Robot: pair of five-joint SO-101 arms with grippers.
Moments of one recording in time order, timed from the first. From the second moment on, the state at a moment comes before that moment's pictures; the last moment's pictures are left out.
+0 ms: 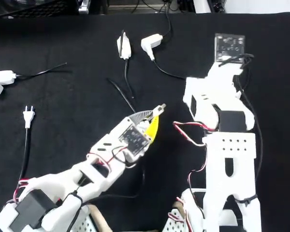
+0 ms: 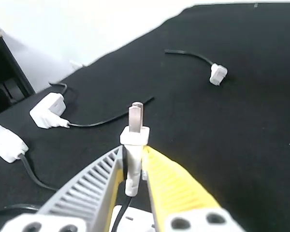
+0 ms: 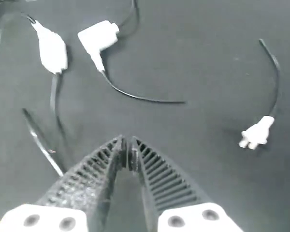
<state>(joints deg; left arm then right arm) 35.4 -19.0 83.6 -46.5 -13.7 -0.4 -38.3 31.8 56.6 -8.4</state>
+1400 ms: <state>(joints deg) 36.3 -18.6 87.6 -46.7 -13.8 -21.2 -14.6 13.5 91.0 15.6</state>
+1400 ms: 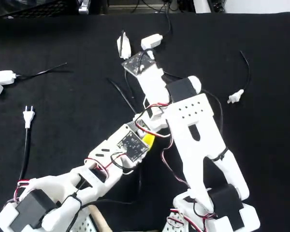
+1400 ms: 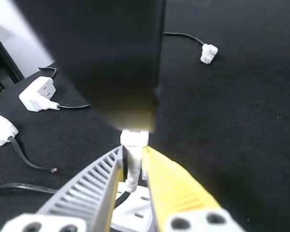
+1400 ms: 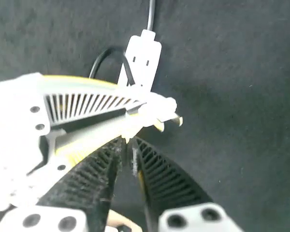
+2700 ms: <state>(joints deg) 38.8 -18.4 89.8 -49.8 -13.8 -17.8 -16.7 12.8 87.3 16.4</state>
